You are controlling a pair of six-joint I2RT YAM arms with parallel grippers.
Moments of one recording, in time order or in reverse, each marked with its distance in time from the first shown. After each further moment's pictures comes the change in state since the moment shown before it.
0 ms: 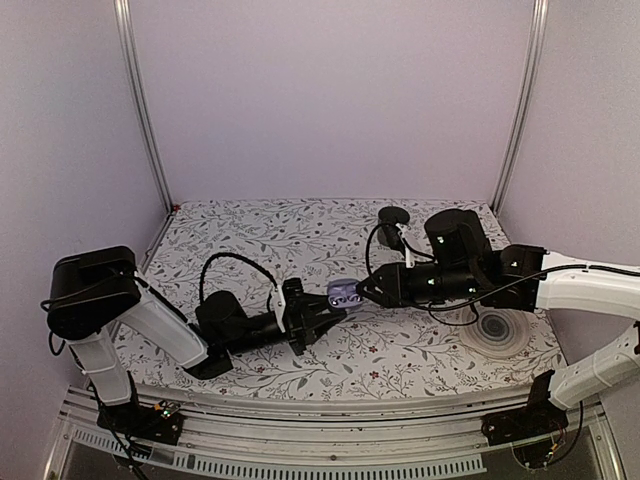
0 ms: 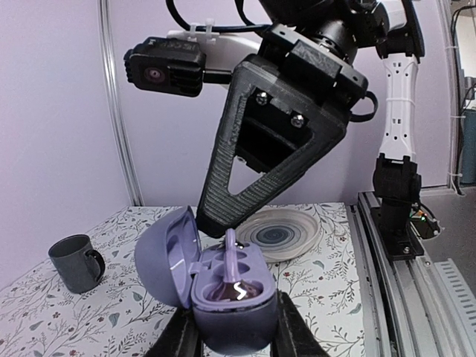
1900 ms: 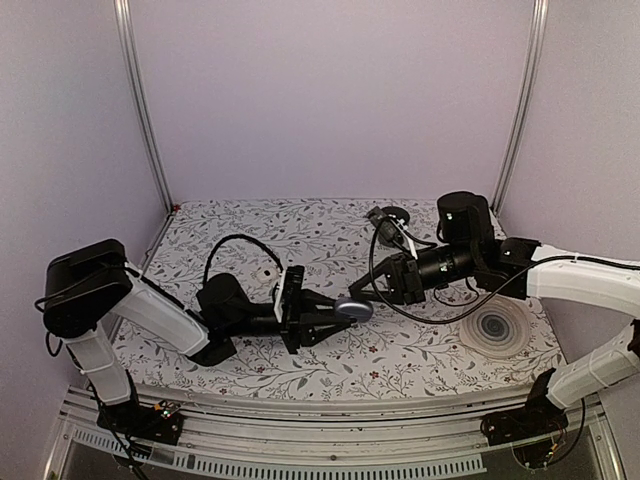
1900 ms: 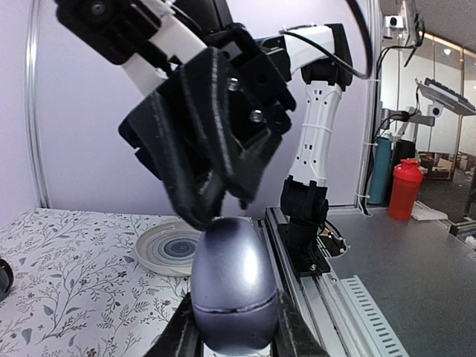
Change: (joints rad) left arm 0.054 -0.034 0.070 -0.081 0.361 -0.220; right arm -0.160 0.049 -0.021 0.234 -0.712 -0.281
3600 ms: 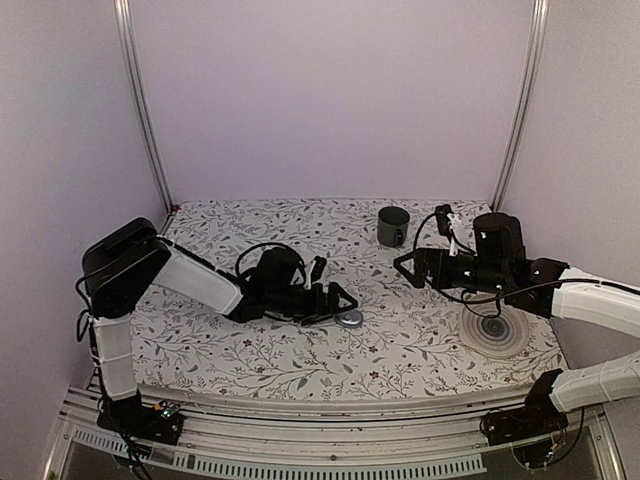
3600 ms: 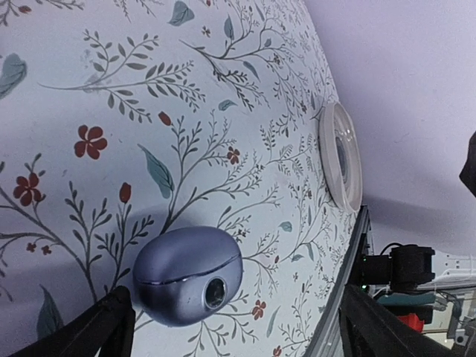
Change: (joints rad) left arm 0.182 0.254 0.385 -0.870 -0.144 -0.766; right arm -0.128 -0.203 -0.220 -0.045 0.751 0.099
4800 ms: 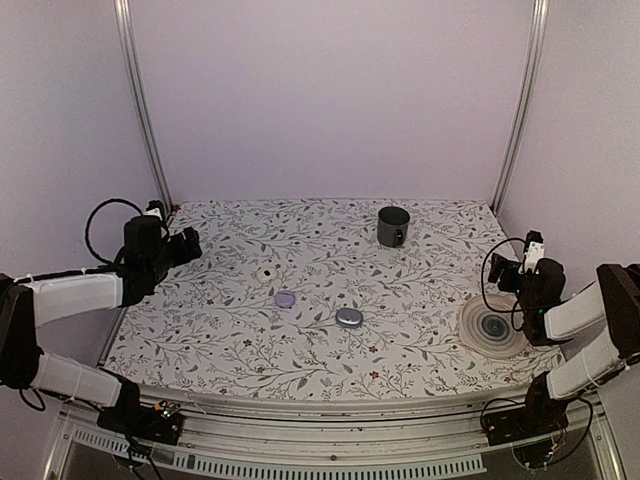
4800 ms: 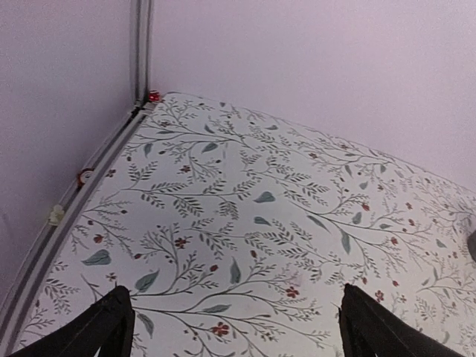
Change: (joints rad) left arm 0.566 -0.760 -0.366 -0.257 -0.695 0.517; right arm -0.764 0.274 -0.506 1.017 0.152 -0.359
